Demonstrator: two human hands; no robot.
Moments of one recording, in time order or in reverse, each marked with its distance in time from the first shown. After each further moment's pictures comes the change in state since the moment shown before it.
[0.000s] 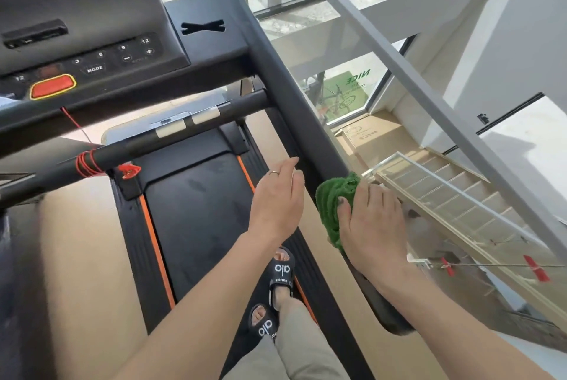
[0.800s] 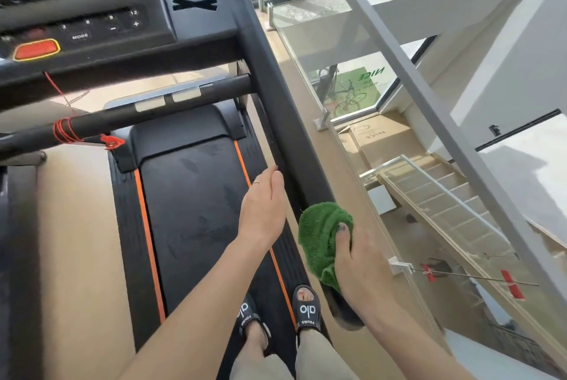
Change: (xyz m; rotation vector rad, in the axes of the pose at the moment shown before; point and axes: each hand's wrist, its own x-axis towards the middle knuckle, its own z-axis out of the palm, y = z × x) left_hand -0.026 0.031 0.045 -0.330 0.109 -0.396; right_hand -0.045 0.055 -0.015 0.526 -0.376 0.237
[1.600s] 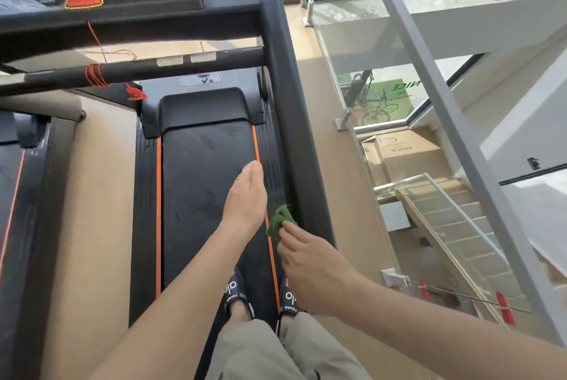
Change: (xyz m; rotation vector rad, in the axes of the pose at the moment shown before) left_hand -0.069 -0.001 0.017 -0.084 0.130 -0.209; right_hand -0.017 0.031 -0.005 -1.342 -0.309 -1.393
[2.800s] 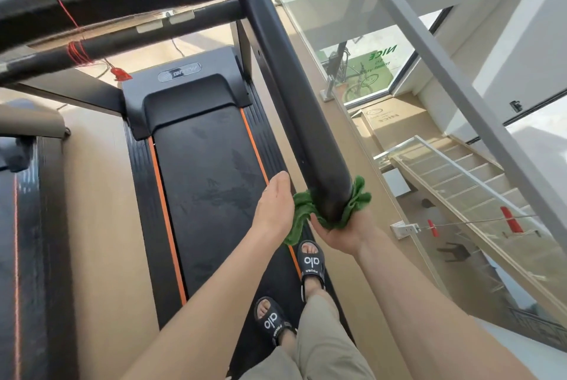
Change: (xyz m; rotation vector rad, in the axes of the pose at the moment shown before) left_hand -0.089 -0.088 0.020 0.007 -0.263 -0.052; right_hand -0.002 -0.074 0.068 -2.399 -0.410 -1.131
